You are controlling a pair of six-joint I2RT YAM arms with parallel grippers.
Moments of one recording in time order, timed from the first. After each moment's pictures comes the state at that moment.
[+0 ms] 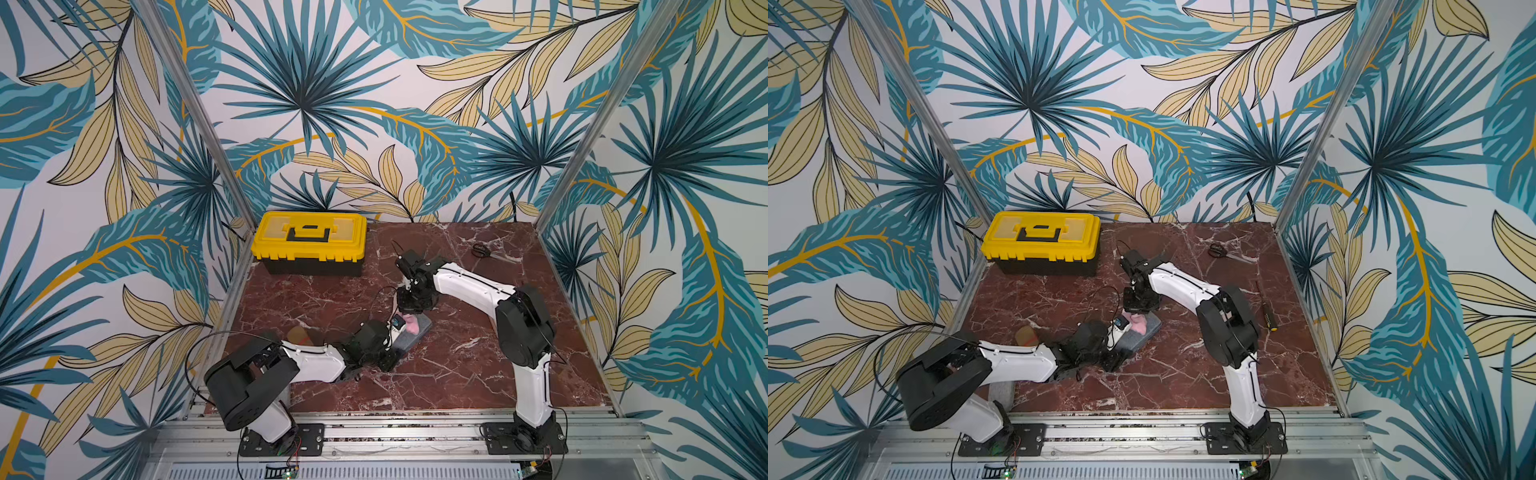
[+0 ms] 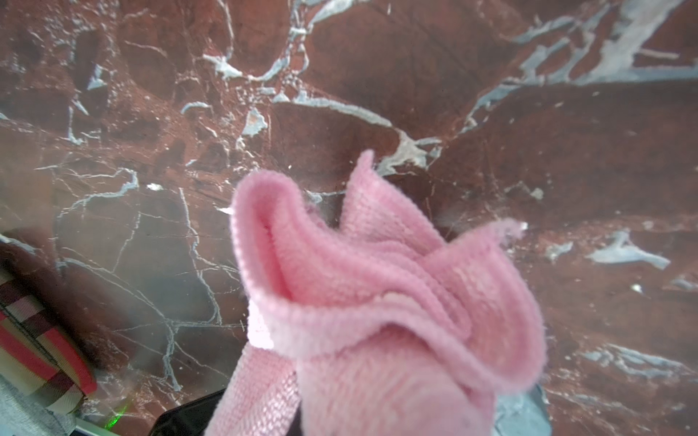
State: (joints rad) left arm -0.86 1.56 0.53 0.30 0.03 -0.09; right arm 0.61 2.05 1.62 -0.91 -0.12 0.60
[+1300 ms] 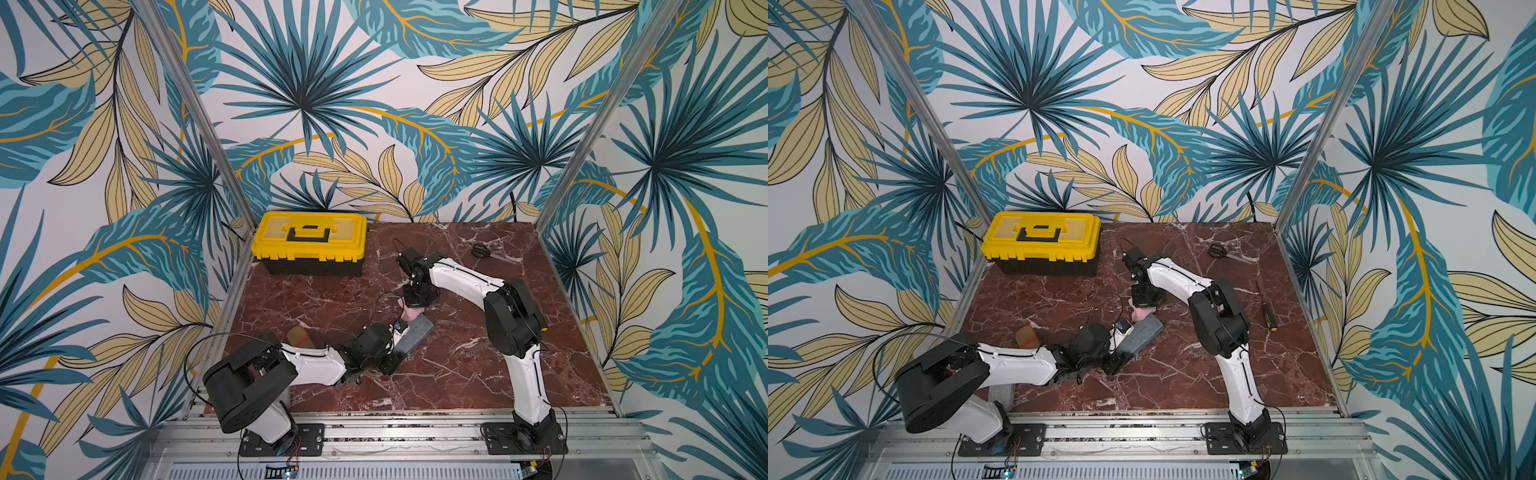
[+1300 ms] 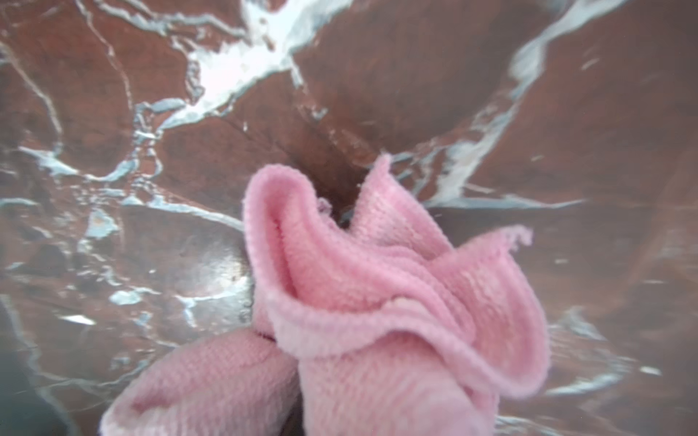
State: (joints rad) left arm -0.89 1.55 0.52 0.27 -0.02 -0.10; right arm 0.60 2.17 1.73 -0.99 0.10 0.47
